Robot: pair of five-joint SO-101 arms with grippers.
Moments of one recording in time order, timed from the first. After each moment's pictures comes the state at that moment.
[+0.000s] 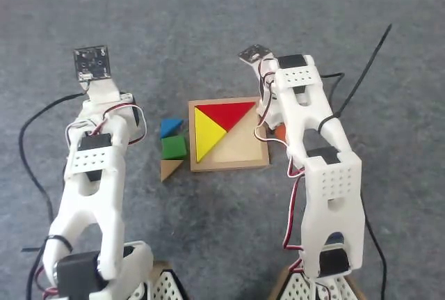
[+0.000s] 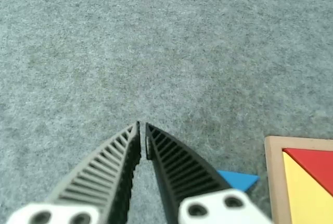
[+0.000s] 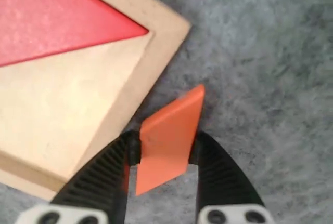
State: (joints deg) left arm -16.2 -20.0 53.5 20.8 5.4; right arm -15.1 42.2 -25.3 81.0 24.1
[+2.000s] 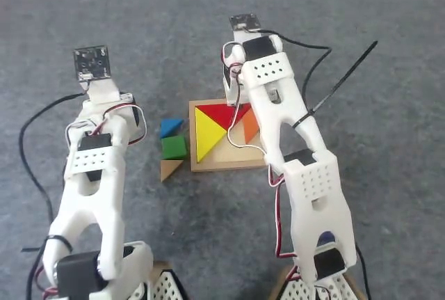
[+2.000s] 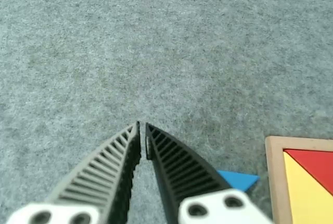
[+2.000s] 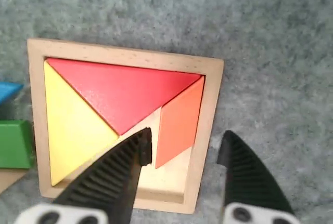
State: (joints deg) left arm -16.2 -20.0 53.5 20.8 5.4; right arm -25.1 46.9 -51.1 95.3 -9.8
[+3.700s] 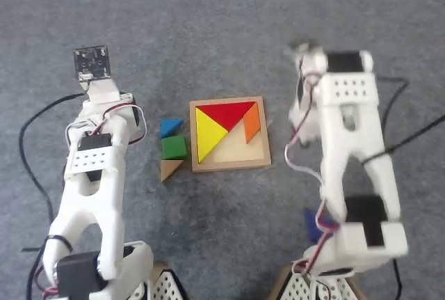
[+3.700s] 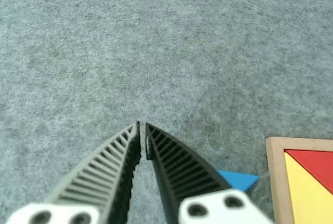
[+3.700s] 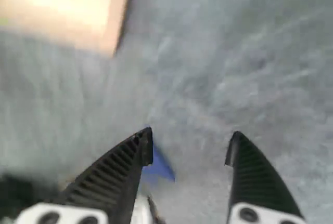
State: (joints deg) left arm -16.2 -20.0 53.5 20.8 5.4; right arm -7.9 0.8 3.1 100.5 23.5
